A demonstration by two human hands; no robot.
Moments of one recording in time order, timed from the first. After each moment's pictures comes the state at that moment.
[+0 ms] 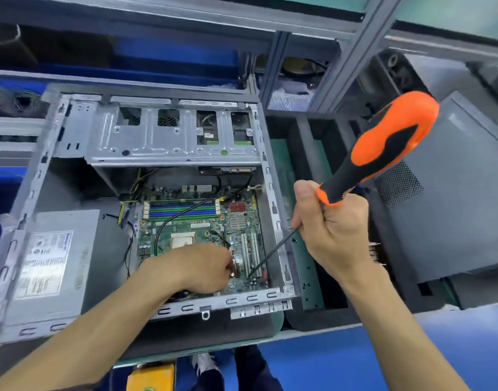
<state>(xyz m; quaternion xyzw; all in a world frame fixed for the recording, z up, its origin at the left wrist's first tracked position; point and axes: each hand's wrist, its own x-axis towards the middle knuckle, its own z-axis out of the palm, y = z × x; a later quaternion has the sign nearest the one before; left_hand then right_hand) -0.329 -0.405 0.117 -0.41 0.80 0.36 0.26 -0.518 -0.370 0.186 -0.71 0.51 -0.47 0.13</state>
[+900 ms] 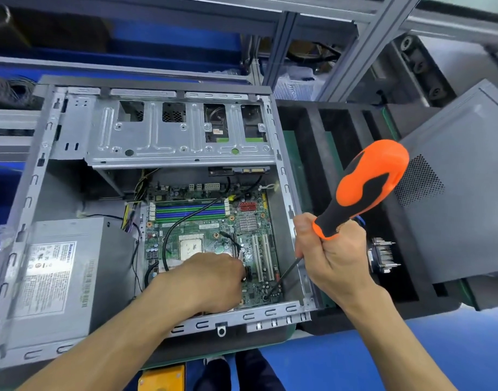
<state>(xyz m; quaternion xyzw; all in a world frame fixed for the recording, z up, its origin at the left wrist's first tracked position) -0.328 -0.399 0.114 -0.39 0.82 0.30 0.29 -0.508 -0.363 0.155 -0.72 0.54 -0.42 0.12</state>
